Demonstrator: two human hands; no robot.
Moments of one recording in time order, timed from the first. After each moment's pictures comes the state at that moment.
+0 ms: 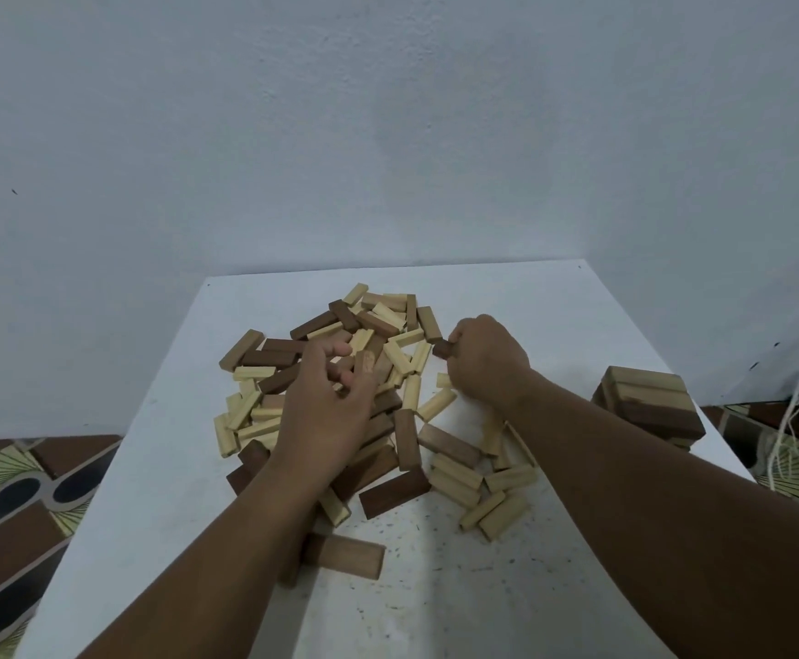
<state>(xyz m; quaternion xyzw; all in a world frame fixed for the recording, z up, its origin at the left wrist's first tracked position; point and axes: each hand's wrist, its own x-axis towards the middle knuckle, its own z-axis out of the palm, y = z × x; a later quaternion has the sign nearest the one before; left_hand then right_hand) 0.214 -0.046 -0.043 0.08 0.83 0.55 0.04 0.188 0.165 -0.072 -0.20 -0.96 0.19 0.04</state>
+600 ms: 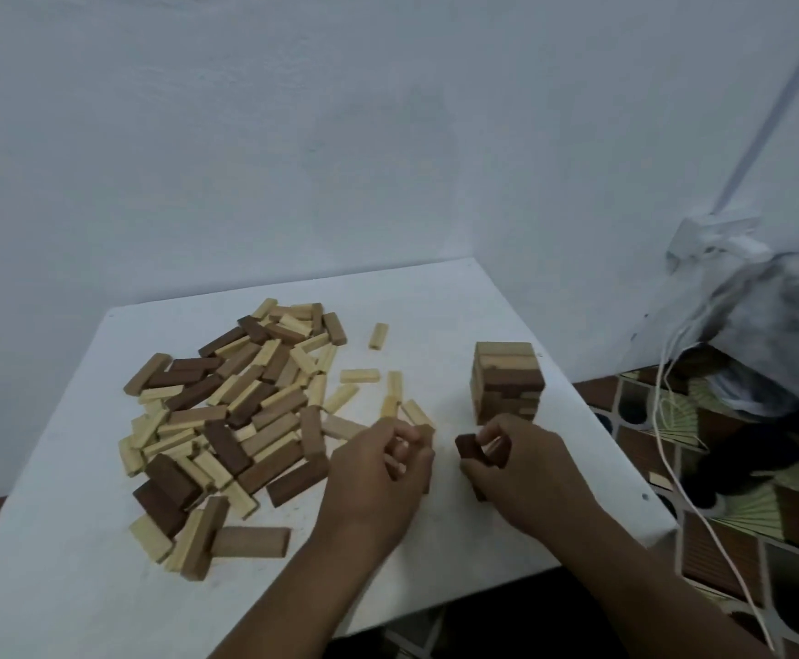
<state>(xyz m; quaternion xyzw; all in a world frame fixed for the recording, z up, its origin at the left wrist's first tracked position) 0.331 0.030 -0.062 0.25 0.84 0.47 0.07 0.420 0.181 -0.050 -0.30 -0.89 0.33 0.08</state>
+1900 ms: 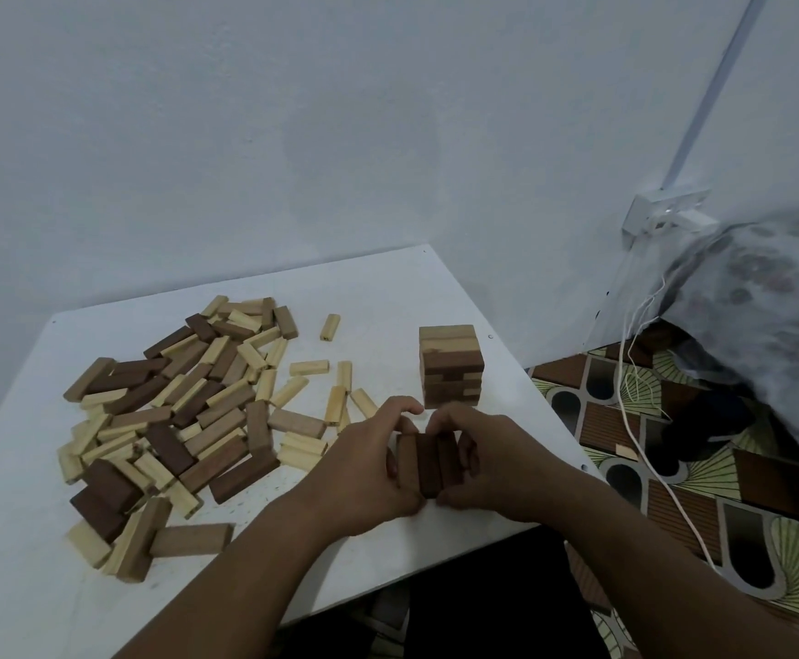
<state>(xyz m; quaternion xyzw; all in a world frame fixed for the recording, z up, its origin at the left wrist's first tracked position) 0.332 0.060 -0.062 0.46 0.78 0.36 0.22 0.444 0.235 -0.066 -0.08 -0.92 0.37 0.00</state>
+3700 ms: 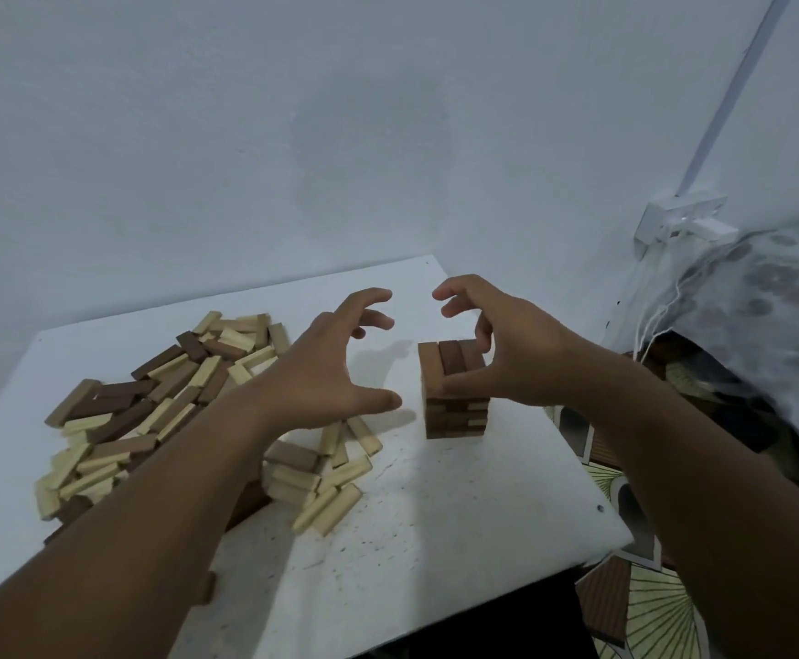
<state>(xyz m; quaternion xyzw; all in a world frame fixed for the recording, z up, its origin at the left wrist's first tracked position) 0.246 0.089 0.011 0.44 0.82 0.34 0.14 0.377 0.289 0.030 -0.10 -0.94 0.31 0.06</state>
